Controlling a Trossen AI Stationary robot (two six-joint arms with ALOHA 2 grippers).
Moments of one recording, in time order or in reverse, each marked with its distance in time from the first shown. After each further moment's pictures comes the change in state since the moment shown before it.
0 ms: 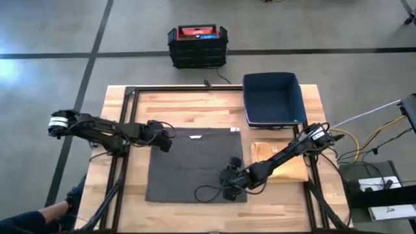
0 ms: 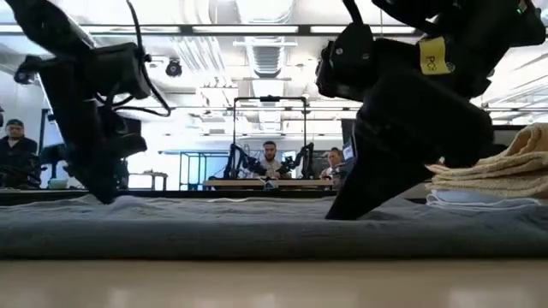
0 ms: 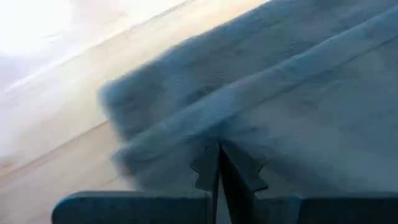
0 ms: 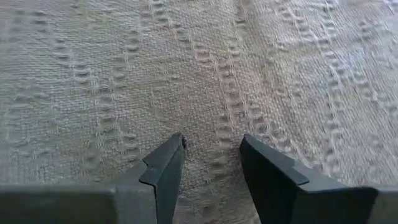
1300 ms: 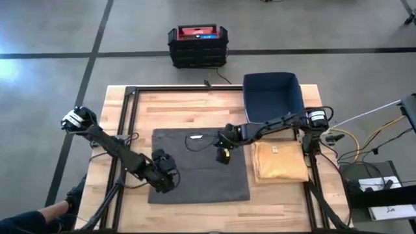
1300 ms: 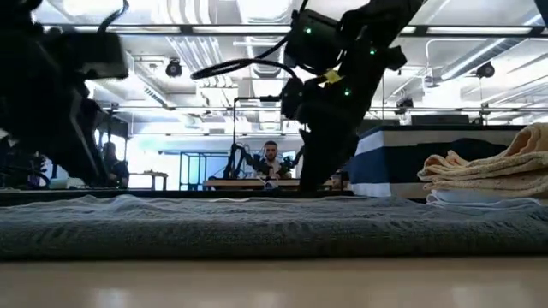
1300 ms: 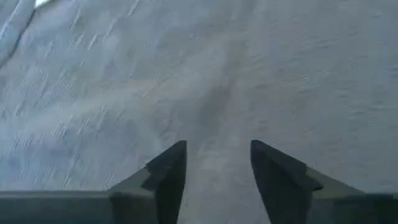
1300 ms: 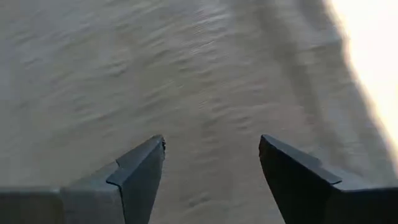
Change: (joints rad) left arm -0.679 0.258 0.257 0.188 -0.097 0.121; right arm -0.422 -0.081 0.085 -0.205 -0.317 -0.280
